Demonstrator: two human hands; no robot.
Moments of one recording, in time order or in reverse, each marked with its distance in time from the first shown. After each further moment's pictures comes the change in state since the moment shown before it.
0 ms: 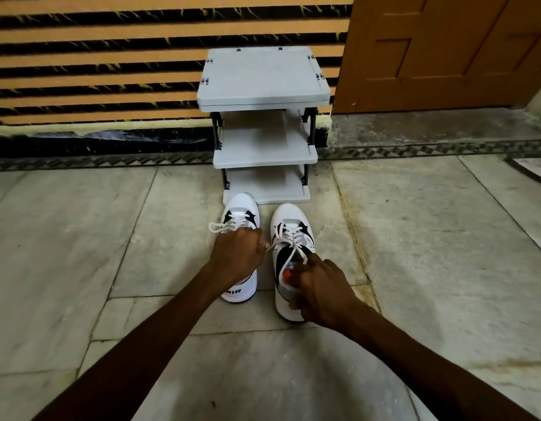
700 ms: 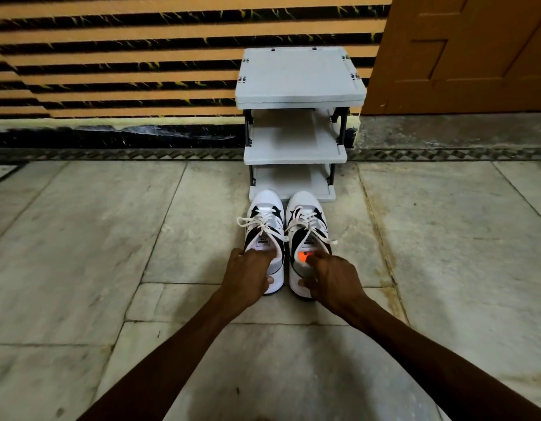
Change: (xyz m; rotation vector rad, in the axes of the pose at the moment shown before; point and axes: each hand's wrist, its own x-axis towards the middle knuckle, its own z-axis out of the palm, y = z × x) left_hand -0.059 -0.024 0.014 -0.023 -0.058 -0.030; right_hand 0.031 -0.019 0.022 0.178 0.162 0.202
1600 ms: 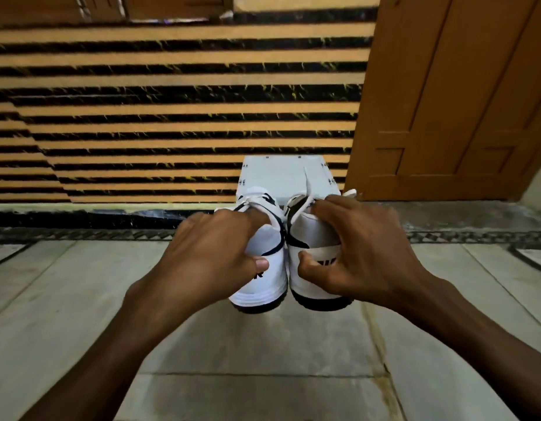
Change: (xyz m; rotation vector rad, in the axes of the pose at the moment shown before) left_hand -0.036 0.061 -0.295 0.112 0.299 0.075; right_hand -0.022 -0.055 -0.276 -0.028 0.582 -0.336
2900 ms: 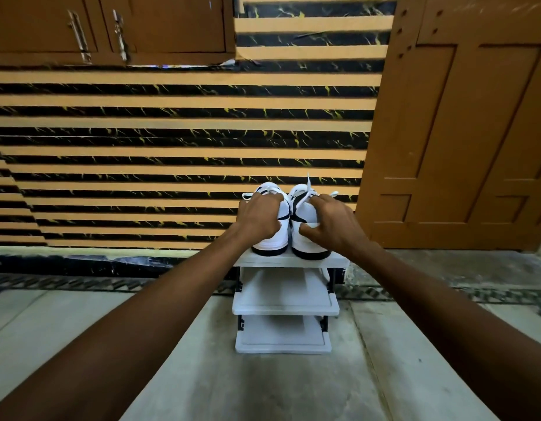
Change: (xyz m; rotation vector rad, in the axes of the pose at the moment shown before) left_hand 0.272 -0.067 0.109 0.007 0.080 -0.093; right_hand 0.178 0.160 0.141 -0.025 0.037 0.145
